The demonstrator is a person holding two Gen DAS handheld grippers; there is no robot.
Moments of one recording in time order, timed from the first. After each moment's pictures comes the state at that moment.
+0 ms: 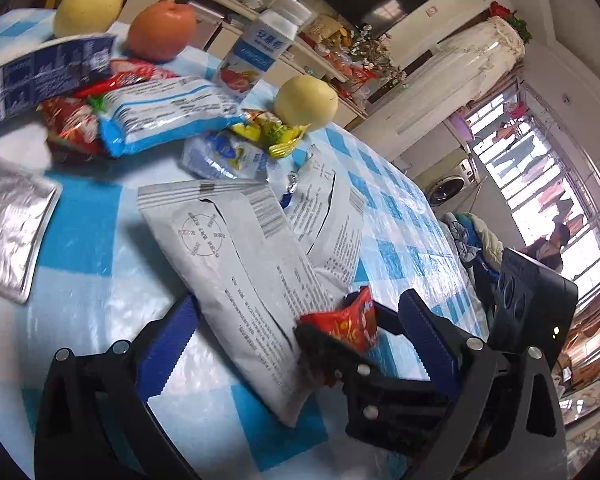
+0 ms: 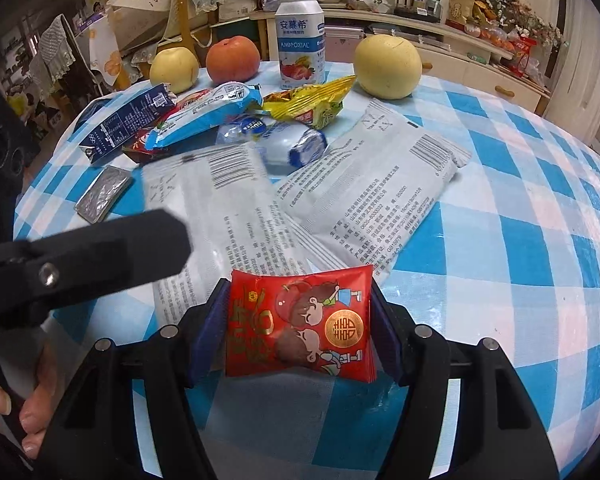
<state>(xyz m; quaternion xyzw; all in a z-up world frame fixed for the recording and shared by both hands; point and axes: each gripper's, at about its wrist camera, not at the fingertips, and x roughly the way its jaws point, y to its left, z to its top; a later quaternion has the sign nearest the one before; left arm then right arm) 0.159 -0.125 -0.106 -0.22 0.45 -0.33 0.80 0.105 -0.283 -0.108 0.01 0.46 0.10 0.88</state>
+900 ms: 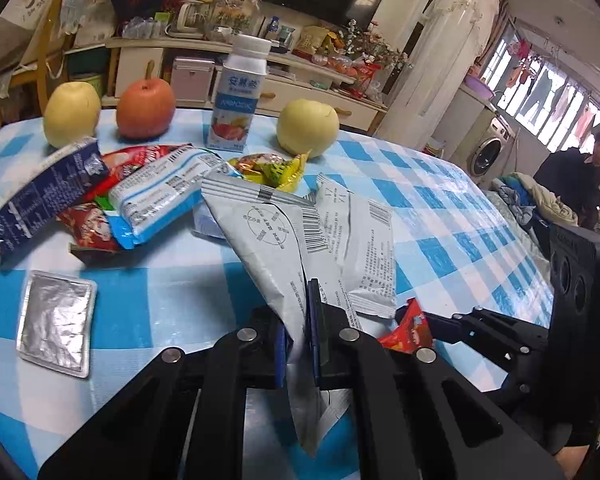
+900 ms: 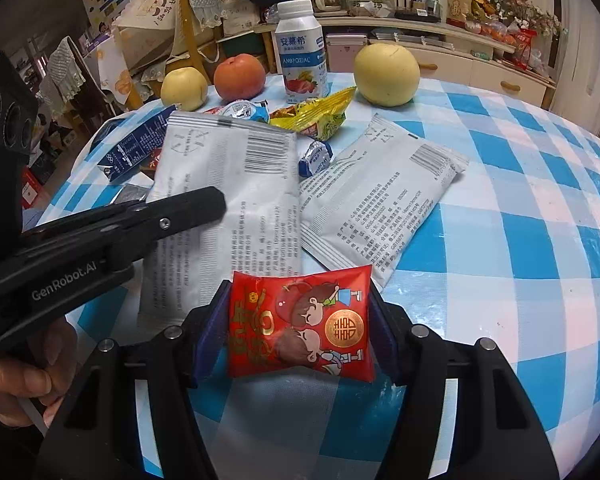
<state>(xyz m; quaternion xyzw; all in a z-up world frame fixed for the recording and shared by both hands) 0.155 -0.144 -0.075 -0.07 0.40 -0.27 0.87 0.095 -0.289 -0.096 0.05 0.44 0.11 0.89</state>
